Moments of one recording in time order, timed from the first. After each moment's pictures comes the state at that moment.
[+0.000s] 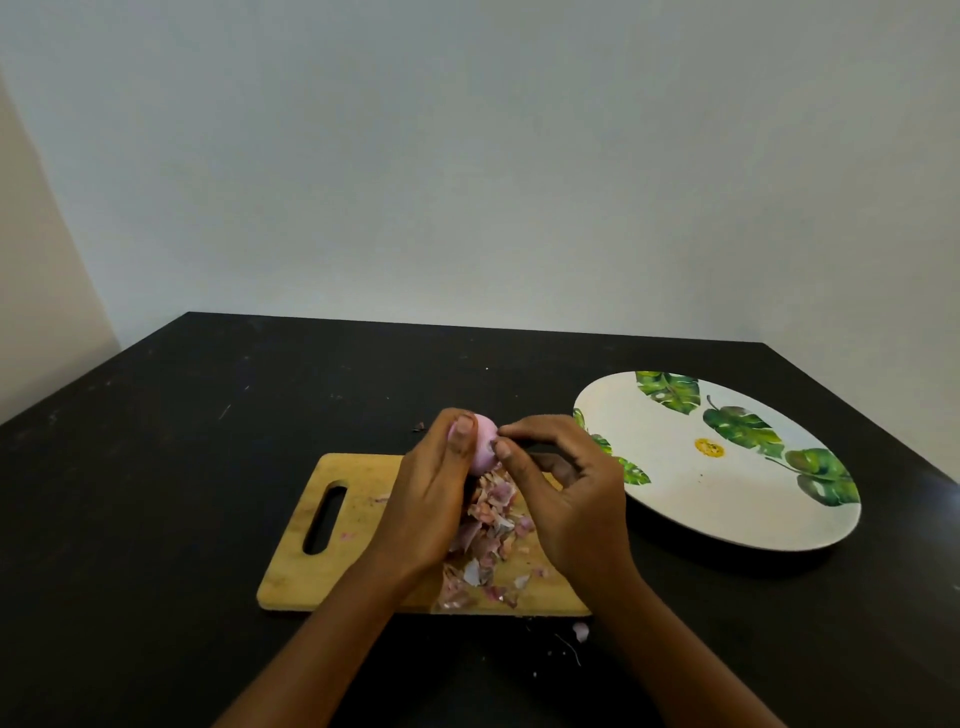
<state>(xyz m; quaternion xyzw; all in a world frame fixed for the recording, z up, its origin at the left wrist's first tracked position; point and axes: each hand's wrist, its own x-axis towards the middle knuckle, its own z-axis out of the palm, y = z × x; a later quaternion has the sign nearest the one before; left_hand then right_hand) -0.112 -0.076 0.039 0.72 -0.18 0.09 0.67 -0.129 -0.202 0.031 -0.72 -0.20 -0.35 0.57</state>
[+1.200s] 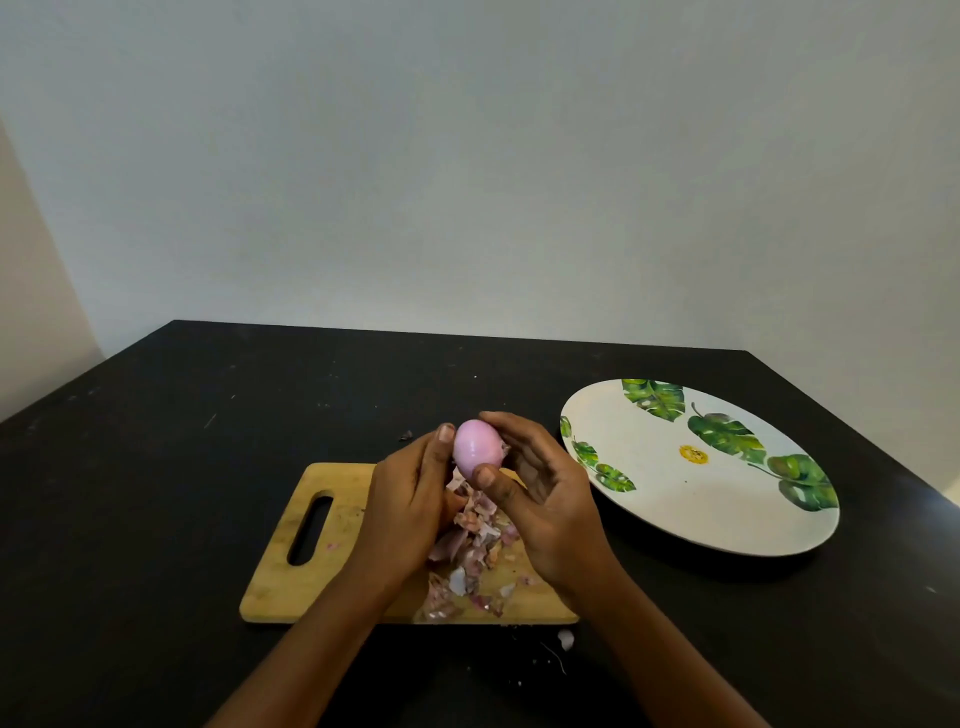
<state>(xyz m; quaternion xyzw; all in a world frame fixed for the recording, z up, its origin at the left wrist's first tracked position) -0.113 -0.073 0.036 0.75 -0.17 0.17 0.61 -0.133 -0.207 0.031 -0.70 -0.17 -0.18 0.67</state>
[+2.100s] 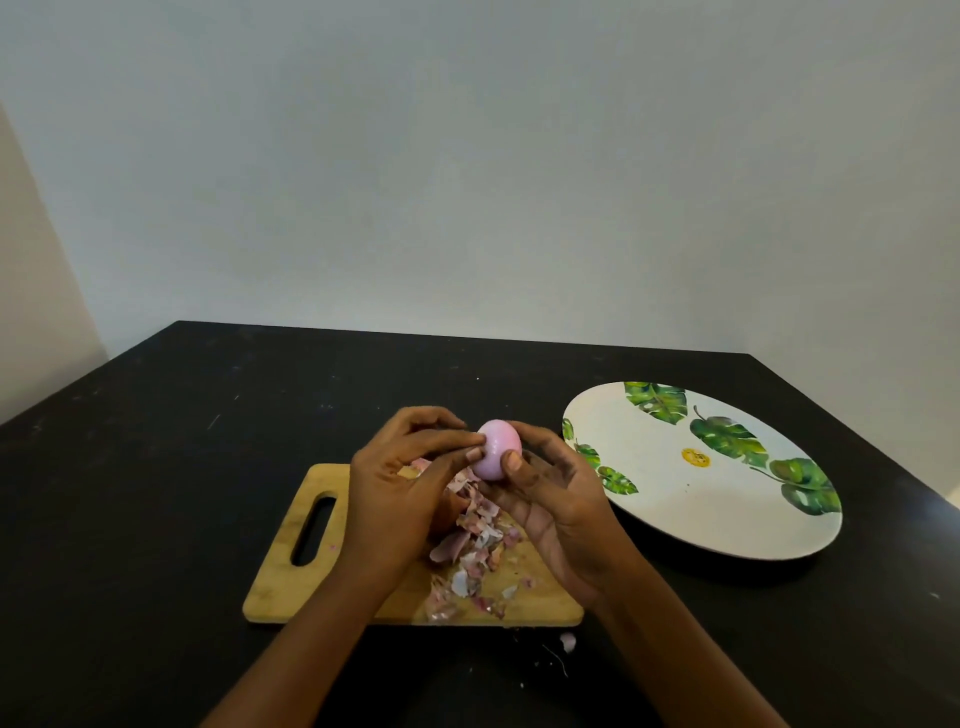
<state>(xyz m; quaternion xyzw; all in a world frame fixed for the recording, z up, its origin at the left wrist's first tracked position) -0.114 -0.067 0.047 0.72 -0.21 0.29 0.60 -0.129 -0.215 0.040 -0.49 -0.04 0.01 0.87</state>
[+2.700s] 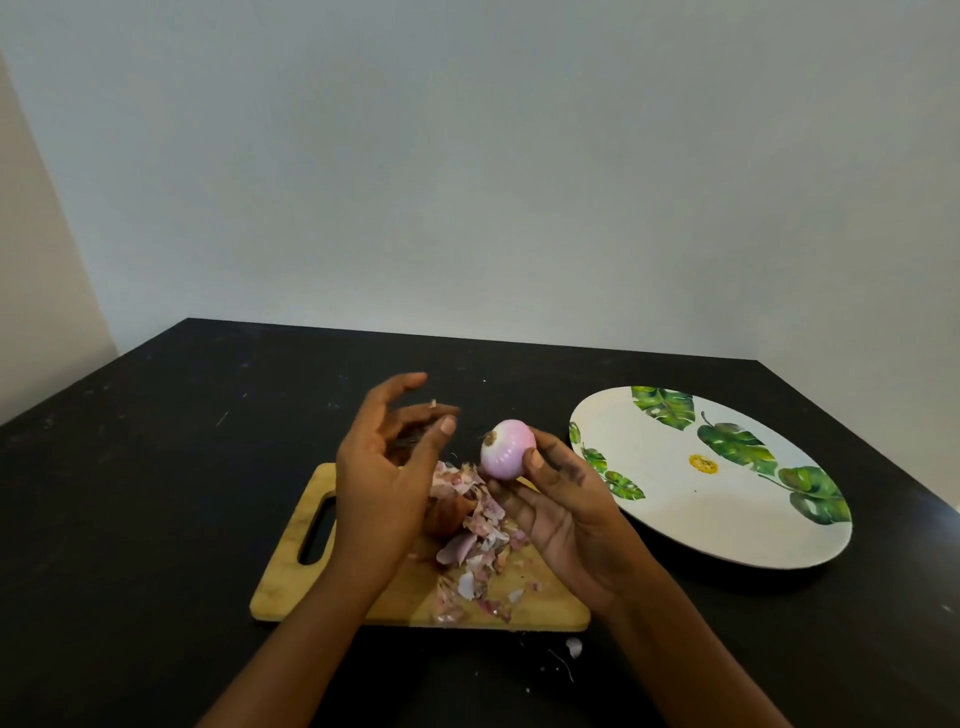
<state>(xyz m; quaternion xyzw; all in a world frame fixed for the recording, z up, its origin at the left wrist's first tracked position) -0.118 -0.060 0.058 0.70 -0.13 0.29 0.64 -0.127 -0.216 0.041 -0.42 -0.04 0.07 0.90</state>
